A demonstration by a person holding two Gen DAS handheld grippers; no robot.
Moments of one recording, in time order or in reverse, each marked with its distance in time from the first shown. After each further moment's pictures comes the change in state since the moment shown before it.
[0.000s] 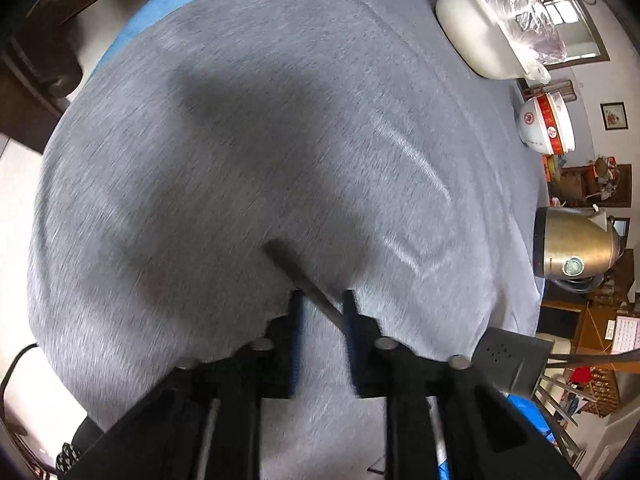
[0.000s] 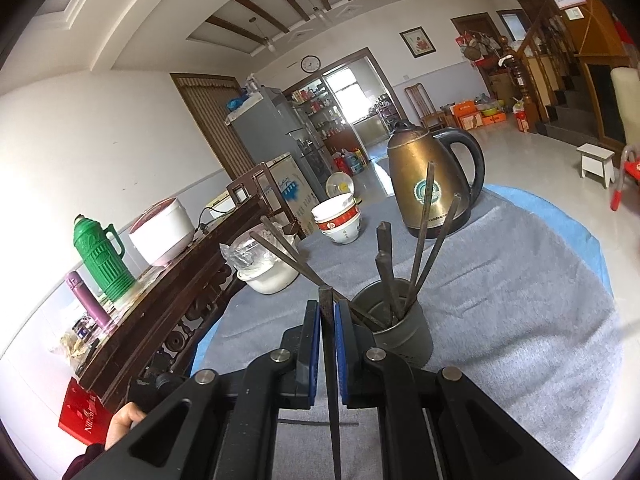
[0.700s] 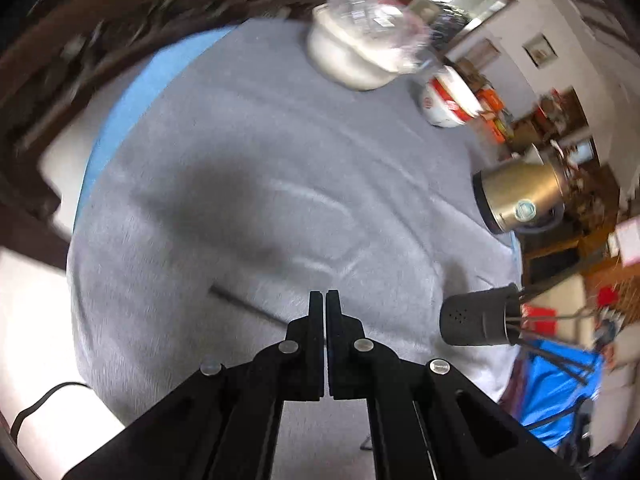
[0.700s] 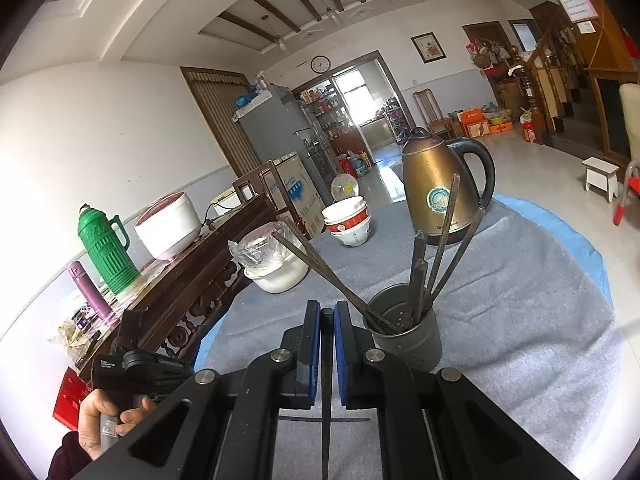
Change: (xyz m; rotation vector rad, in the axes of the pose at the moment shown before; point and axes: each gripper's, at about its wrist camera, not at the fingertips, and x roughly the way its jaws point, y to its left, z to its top) left arm -0.063 -0.048 -0.018 0.285 -0.135 -0.068; right arm -0.004 0.021 0.001 -0.045 -0.002 0.005
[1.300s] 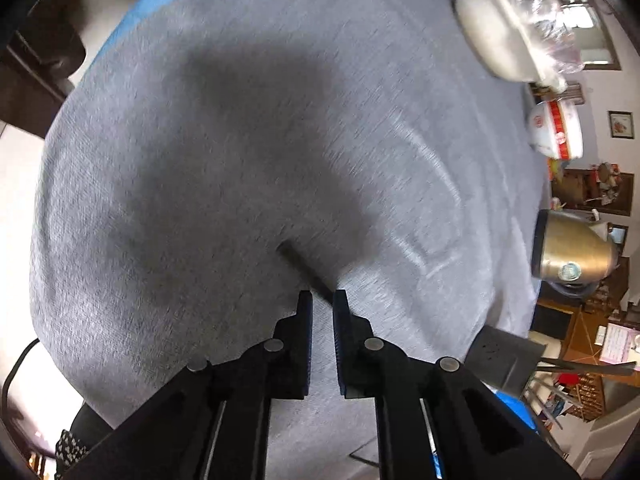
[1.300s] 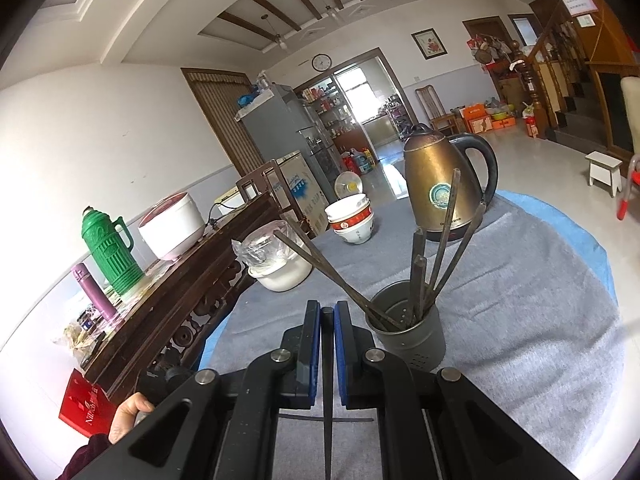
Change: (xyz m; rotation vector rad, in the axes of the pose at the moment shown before) left arm 0.065 0.056 -0.002 -0.345 0.206 0.043; right arm 0.005 -0.001 0.000 0.013 0.010 0.019
